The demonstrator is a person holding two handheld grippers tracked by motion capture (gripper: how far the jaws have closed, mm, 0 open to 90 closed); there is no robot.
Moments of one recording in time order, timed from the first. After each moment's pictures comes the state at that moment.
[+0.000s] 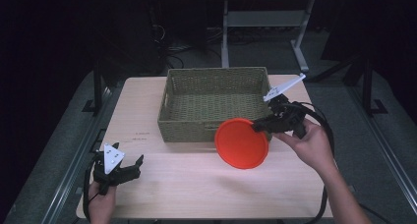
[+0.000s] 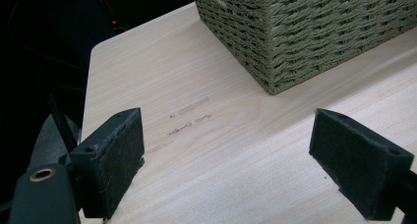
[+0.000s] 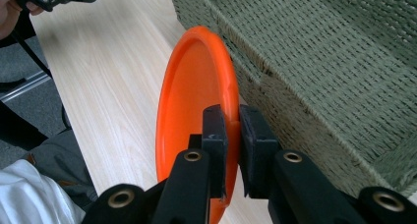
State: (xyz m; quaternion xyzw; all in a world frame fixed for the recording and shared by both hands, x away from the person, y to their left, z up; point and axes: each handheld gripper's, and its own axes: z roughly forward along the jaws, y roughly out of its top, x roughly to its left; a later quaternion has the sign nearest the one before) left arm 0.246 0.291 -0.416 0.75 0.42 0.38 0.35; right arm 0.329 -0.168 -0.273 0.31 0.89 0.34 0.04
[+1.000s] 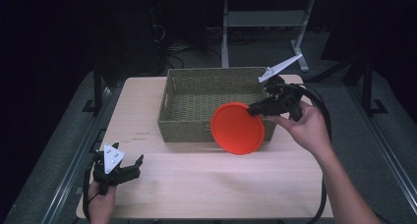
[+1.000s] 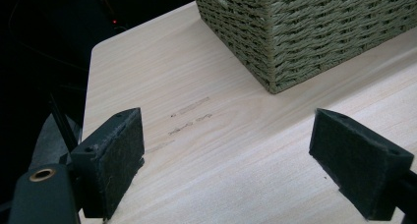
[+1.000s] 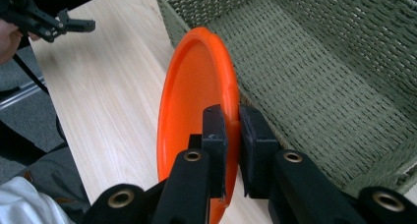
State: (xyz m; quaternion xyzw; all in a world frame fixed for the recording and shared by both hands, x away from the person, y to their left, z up) left arm 0.246 0.292 -0.416 0.75 0.42 0.38 0.35; right arm 0.351 -0.156 -0.239 0.30 0.89 0.35 0.06
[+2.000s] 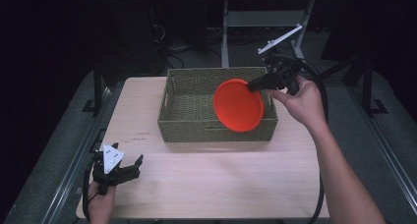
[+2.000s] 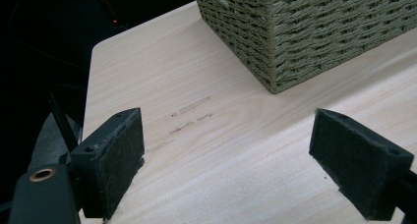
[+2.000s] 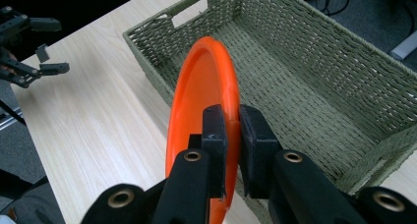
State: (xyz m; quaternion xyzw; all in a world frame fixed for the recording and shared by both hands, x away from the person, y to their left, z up) left arm 0.246 0.293 -0.416 0.74 0.43 0.38 0.35; right arm 0.397 -0.155 -0.209 0.34 0.87 0.35 0.07
